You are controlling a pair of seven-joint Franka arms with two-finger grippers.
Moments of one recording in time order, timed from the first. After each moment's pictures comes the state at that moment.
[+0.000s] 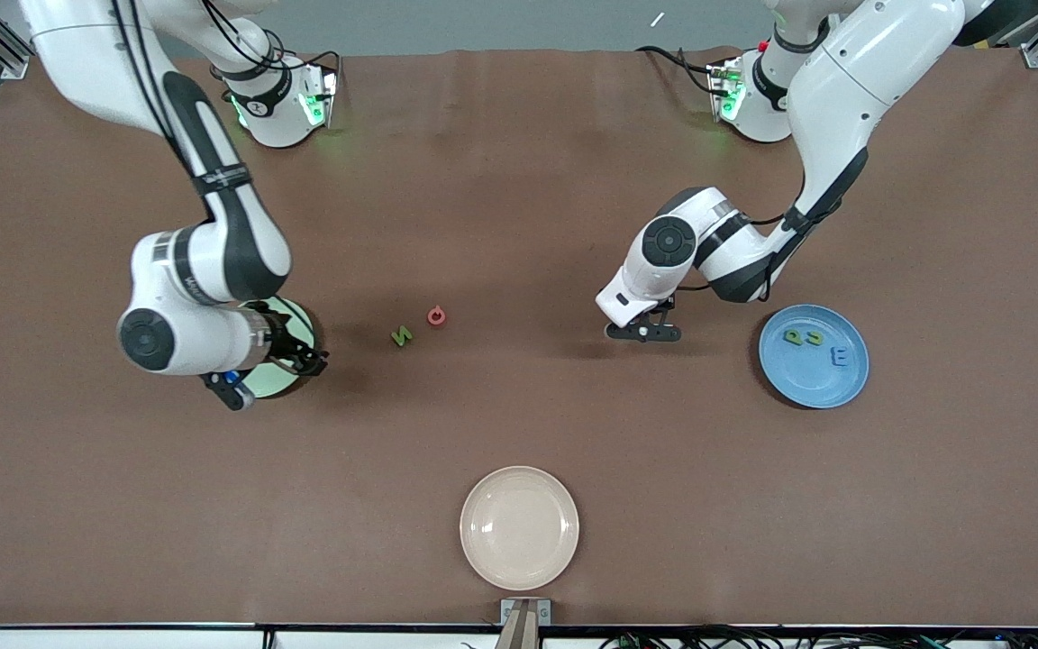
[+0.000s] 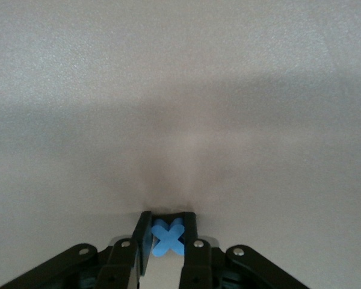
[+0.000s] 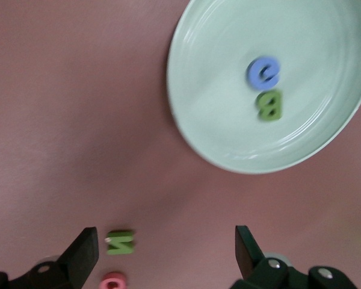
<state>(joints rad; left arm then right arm) 0.04 0.62 -0.64 -2.06 0.49 2.42 -0.85 0.29 0.46 -0.03 -1.80 0.22 2.00 0.98</state>
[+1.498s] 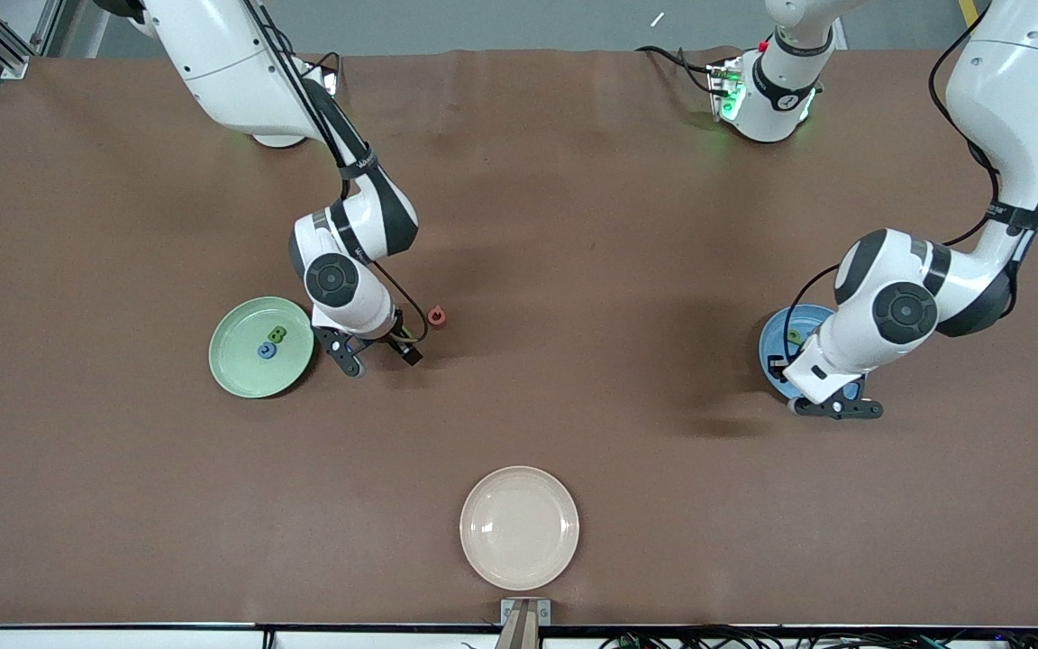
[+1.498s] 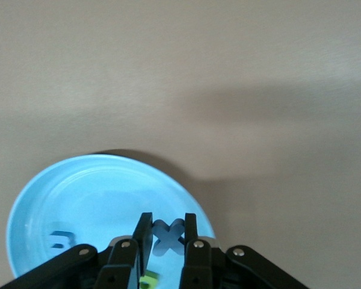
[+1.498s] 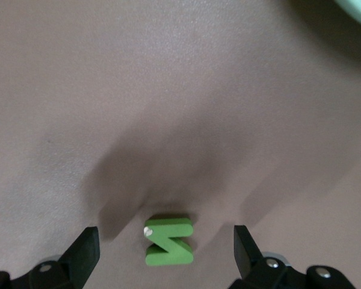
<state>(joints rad) 0.48 0.56 -0.63 -1.91 0.49 2.27 -0.35 0.53 0.56 -0.03 -1.98 0.14 2.46 1.26</state>
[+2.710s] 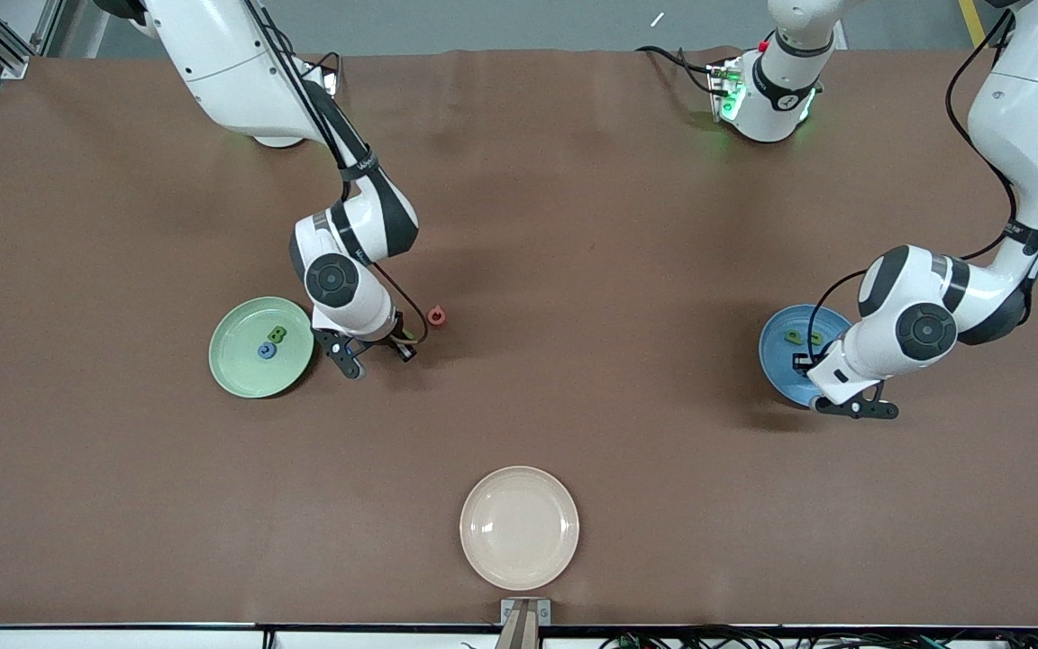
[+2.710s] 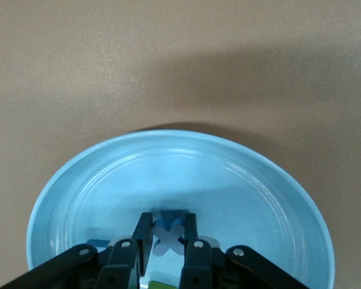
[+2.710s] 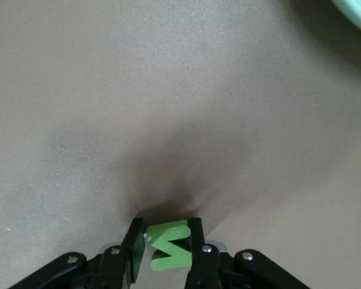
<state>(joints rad) 0.57 0.66 -0.63 -1.93 0.60 2.27 -0.30 0.53 0.56 -0.04 -1.96 0.13 2.44 1.25</state>
